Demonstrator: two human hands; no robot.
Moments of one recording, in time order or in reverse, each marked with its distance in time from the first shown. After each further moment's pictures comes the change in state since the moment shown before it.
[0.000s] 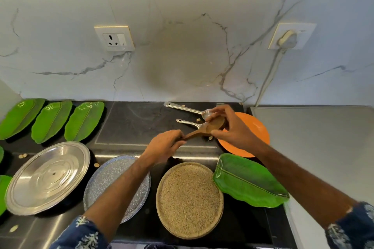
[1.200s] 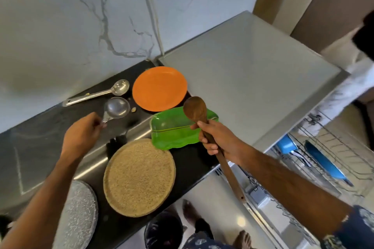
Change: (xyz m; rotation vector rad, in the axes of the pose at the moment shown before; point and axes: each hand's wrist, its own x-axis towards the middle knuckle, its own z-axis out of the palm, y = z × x) left_hand 0.051 -0.007 0.026 0.193 -0.003 -0.031; right_hand -0.221 0.051 0.012 0.867 0.485 0.692
